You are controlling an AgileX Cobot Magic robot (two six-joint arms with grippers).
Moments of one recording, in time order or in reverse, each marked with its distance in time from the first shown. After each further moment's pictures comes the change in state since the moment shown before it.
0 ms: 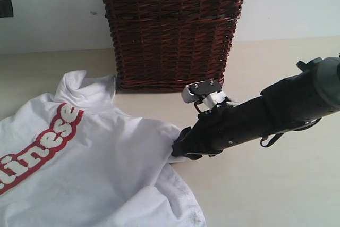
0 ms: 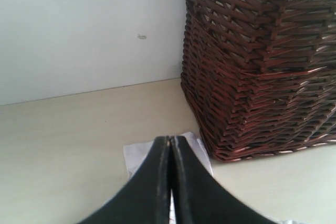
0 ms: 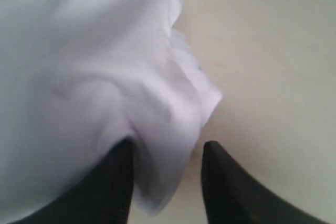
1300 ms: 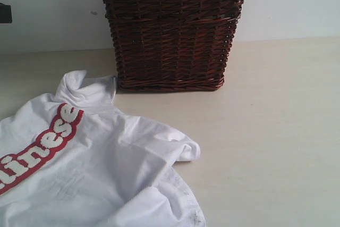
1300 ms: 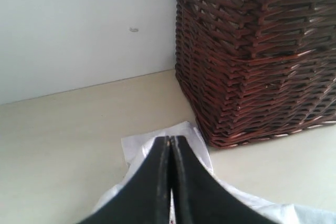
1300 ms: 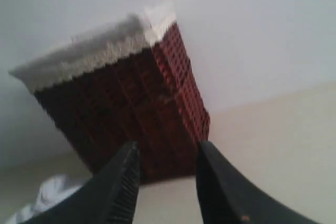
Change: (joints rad) left arm 0.000 -0.013 0.000 0.000 0.051 0.045; right arm -0.228 -1.634 0.492 -1.519 -0.282 1.951
